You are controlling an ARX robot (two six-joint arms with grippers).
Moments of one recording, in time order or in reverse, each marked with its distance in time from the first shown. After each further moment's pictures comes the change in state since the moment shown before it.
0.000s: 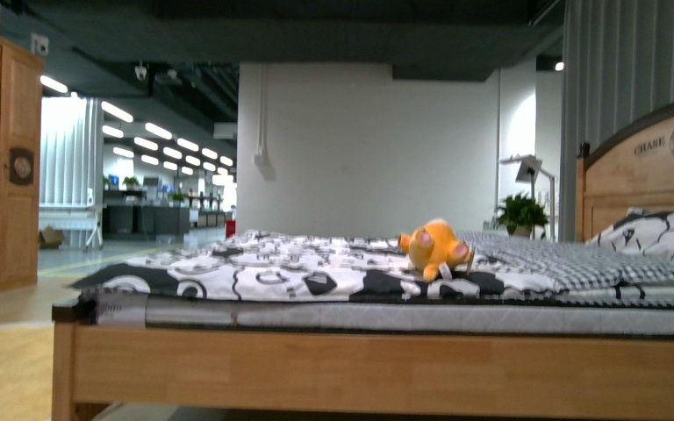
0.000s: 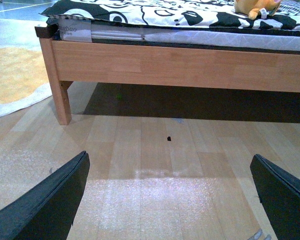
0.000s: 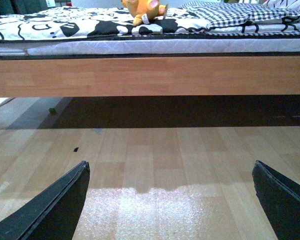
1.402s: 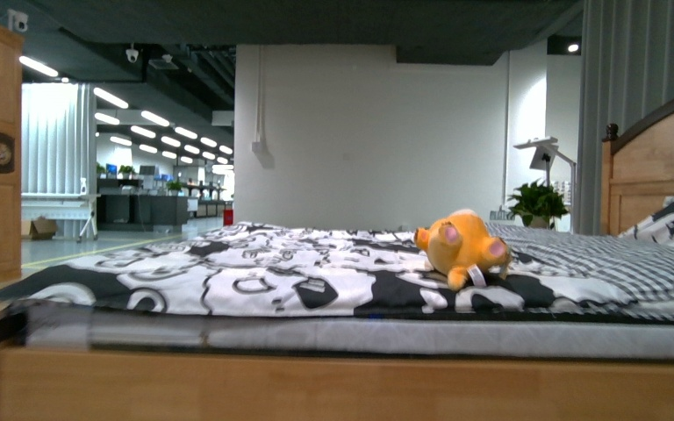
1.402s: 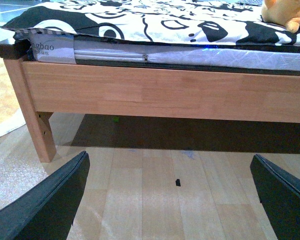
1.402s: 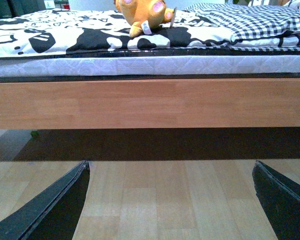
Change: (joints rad) left arm 0.000 0.000 0.000 0.000 0.000 0.000; right arm 0.000 -0.001 0.000 0.000 0.000 0.000
